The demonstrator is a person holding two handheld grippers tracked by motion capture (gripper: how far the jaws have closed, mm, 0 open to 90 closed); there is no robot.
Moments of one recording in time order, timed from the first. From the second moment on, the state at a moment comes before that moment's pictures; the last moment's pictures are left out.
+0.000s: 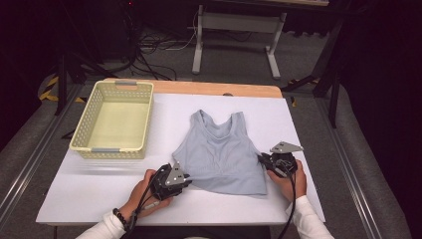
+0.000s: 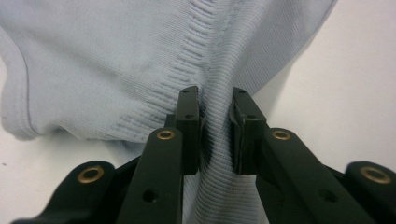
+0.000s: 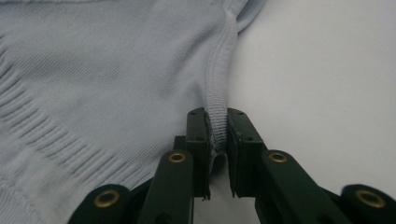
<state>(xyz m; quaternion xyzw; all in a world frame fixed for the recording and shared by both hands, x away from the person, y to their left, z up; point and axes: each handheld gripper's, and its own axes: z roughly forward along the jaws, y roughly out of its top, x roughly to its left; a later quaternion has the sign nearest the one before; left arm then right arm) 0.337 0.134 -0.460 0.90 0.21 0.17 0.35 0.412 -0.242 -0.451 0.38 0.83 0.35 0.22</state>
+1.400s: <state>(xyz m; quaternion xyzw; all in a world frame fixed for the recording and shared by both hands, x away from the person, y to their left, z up) 0.404 0.131 -0.460 0.84 0.36 0.15 0.38 0.364 -0.259 -0.456 0.44 0.80 0.35 0.21</state>
